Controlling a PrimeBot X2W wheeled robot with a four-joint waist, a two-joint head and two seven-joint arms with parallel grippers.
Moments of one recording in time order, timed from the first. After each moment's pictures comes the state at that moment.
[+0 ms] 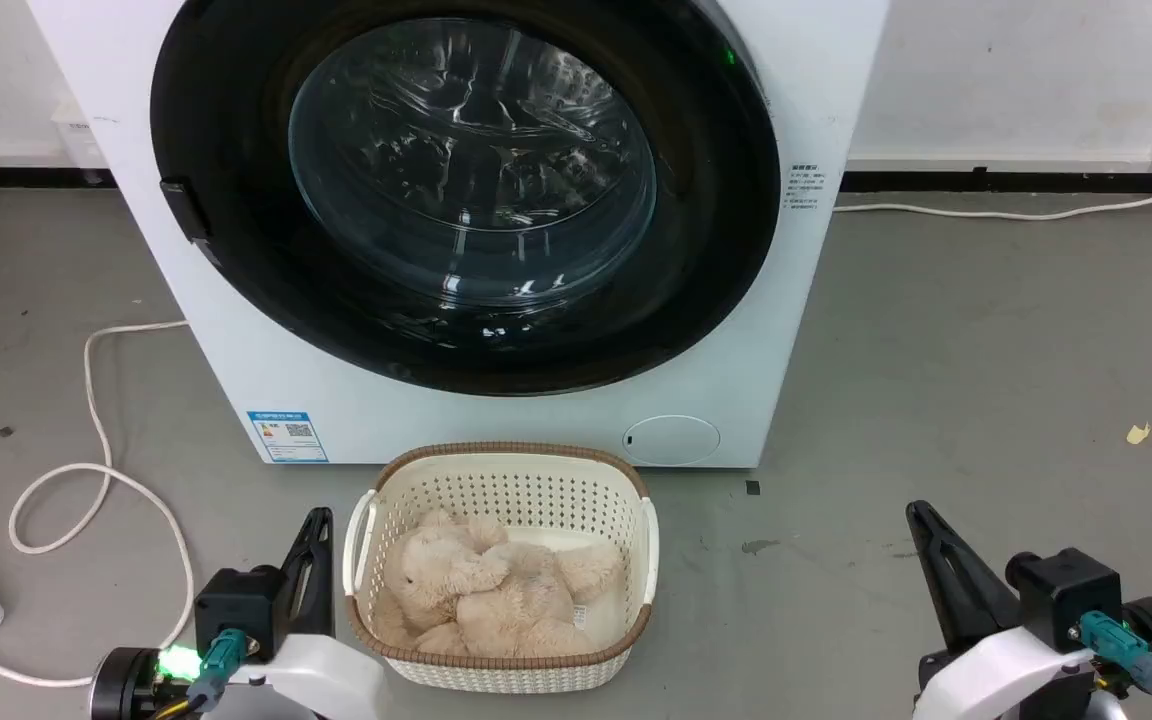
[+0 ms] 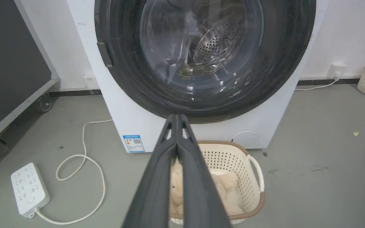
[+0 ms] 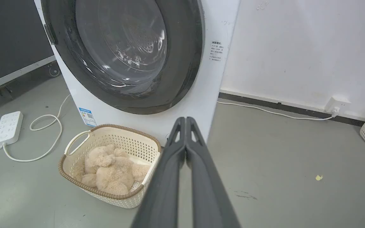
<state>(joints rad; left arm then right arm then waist) 0.01 0.05 0.00 0.00 0.00 0.00 0.00 0.01 -0.05 0.00 0.00 0.01 0.13 0.00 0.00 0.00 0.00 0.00</state>
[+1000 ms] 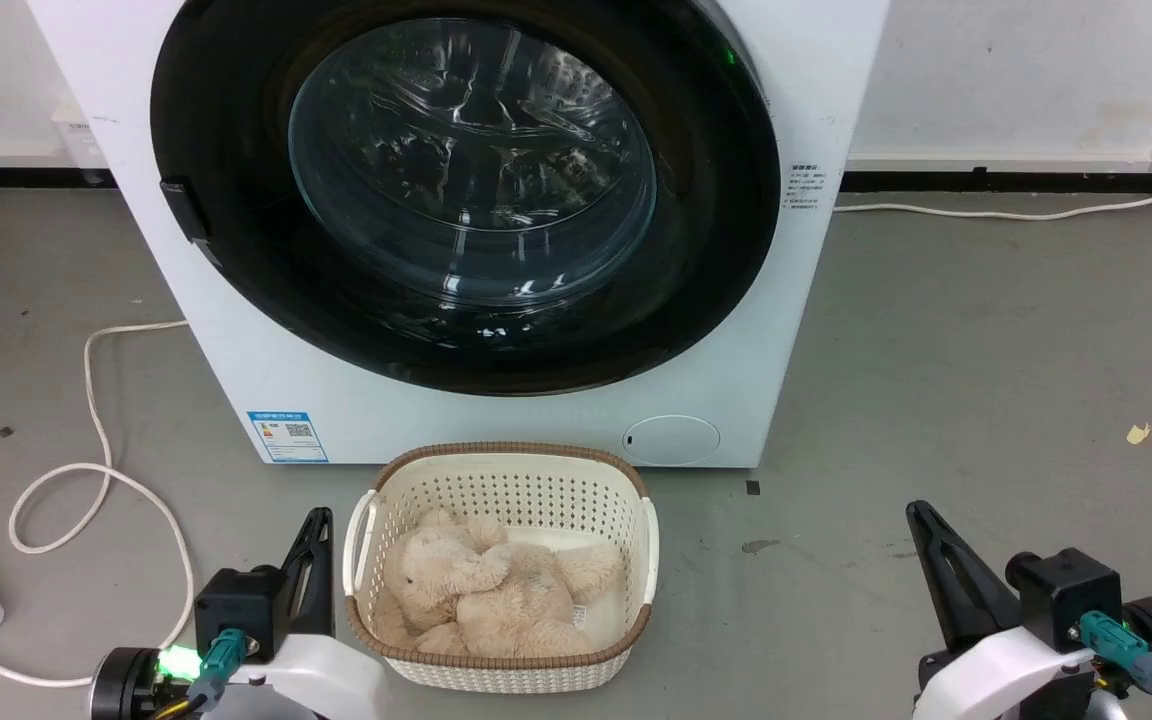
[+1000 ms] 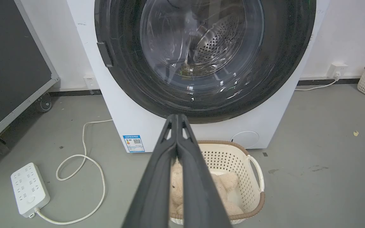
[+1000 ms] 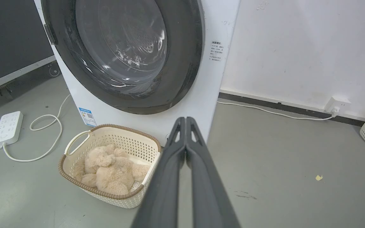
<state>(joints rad) 0.01 0.05 0.00 0.00 0.00 0.00 0.00 0.01 -0.05 0.00 0.00 0.01 0.13 0.00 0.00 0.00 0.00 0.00</state>
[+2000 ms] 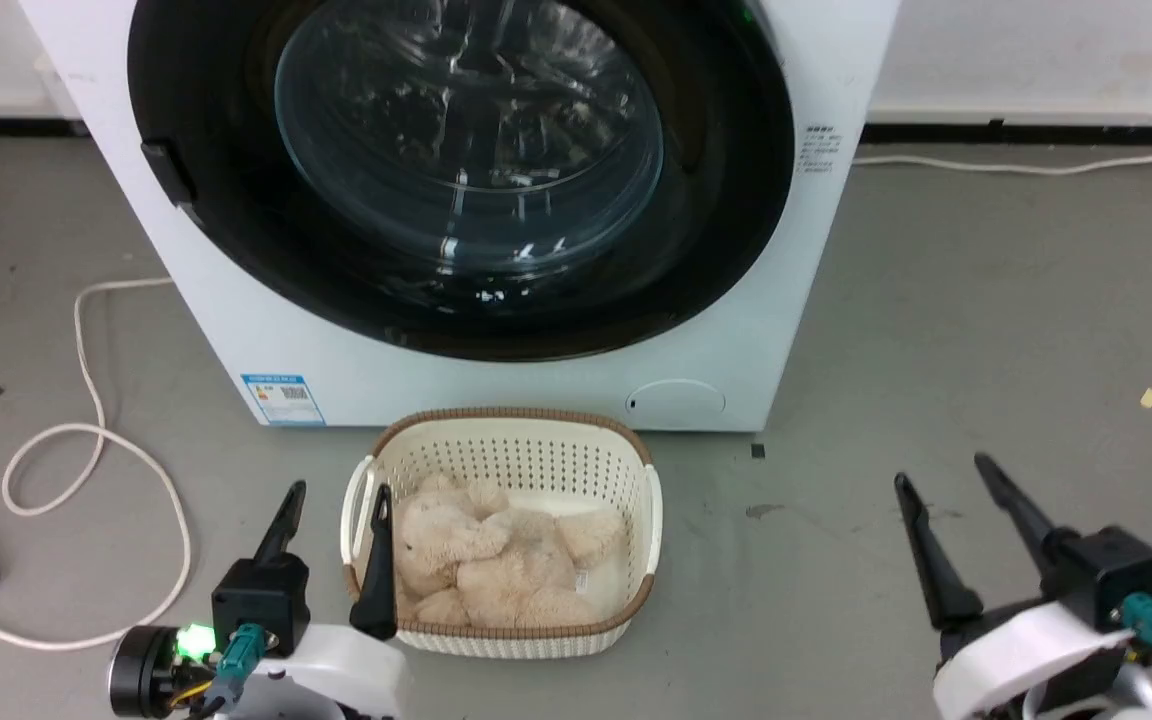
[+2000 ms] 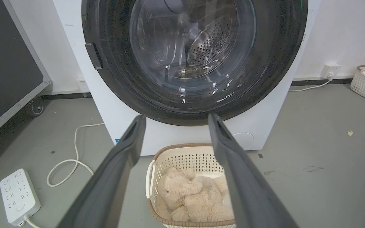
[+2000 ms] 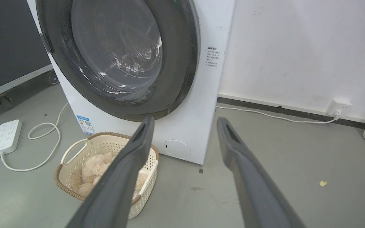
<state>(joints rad) 0.00 0.05 -0.04 -0.02 0.00 0.02 -0.04 -0.01 -0.08 -0.01 -0.02 0.04 0.13 -0.04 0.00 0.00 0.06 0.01</state>
